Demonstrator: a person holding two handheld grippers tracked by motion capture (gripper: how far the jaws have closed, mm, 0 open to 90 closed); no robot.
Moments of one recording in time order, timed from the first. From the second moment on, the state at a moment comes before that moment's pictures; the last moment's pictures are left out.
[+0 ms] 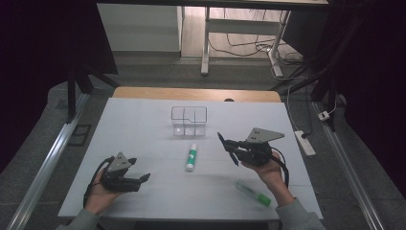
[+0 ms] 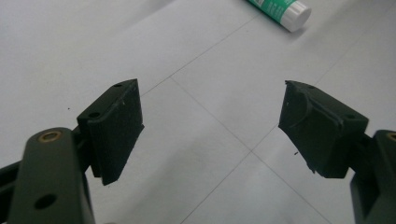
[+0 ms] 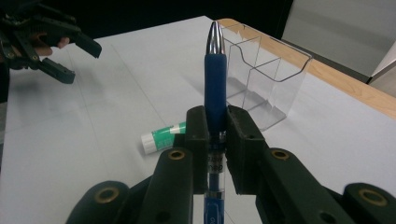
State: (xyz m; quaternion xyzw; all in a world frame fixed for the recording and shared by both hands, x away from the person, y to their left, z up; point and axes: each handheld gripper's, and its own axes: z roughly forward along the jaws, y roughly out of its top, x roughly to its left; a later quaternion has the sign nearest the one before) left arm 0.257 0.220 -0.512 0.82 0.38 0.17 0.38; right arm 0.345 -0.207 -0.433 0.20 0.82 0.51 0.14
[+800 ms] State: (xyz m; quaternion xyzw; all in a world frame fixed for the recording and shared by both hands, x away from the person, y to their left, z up) left arm 0.260 0.206 -0.506 0.82 0.37 0.17 0.39; right arm 0.342 -0.191 -0.425 0.22 0.79 0.55 0.14
